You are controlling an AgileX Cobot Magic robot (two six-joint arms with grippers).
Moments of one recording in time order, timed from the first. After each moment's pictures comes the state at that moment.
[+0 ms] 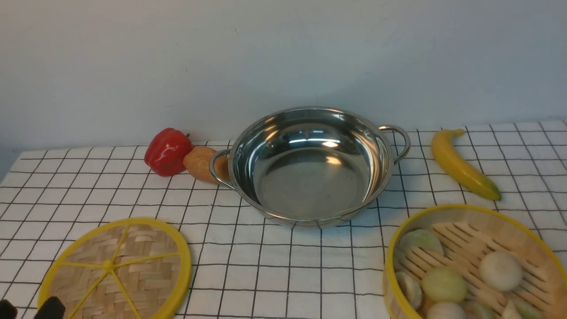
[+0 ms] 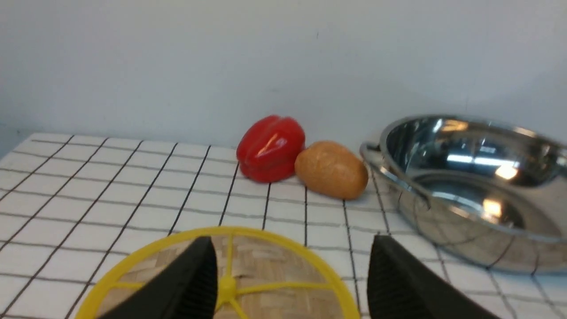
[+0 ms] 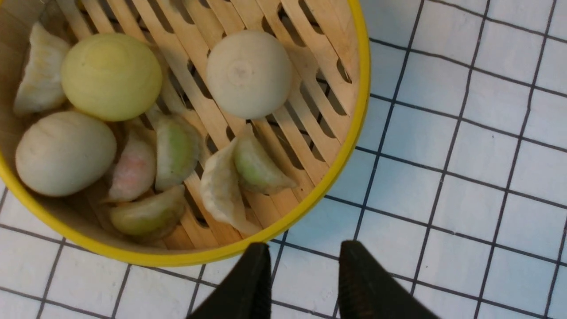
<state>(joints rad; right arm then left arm) 0.08 0.91 -0.72 0.02 1.09 -0.03 -0.04 0.00 0.01 -0.09 0.18 -0.06</state>
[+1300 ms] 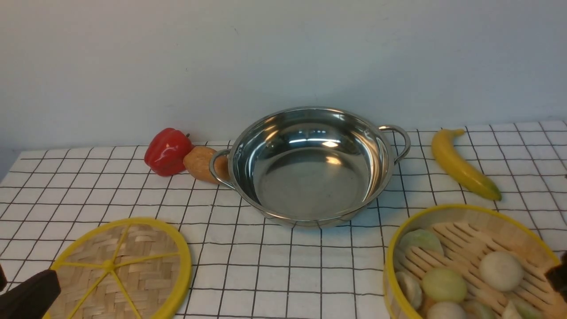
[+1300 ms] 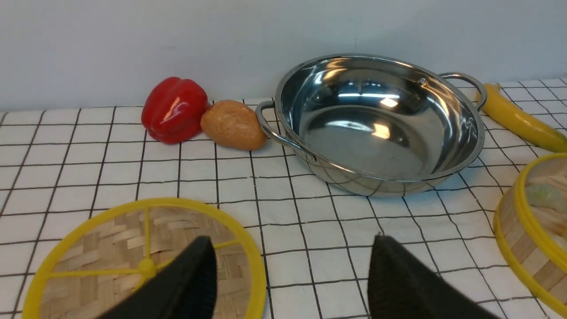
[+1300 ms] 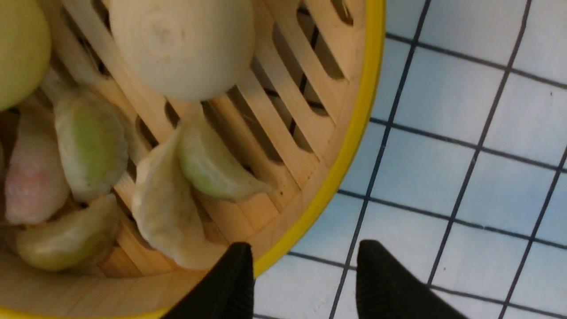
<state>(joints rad) 0.08 1.34 -0.80 -0.03 1.03 0.02 -0.04 0.29 -0.57 -0.30 0.78 0.17</state>
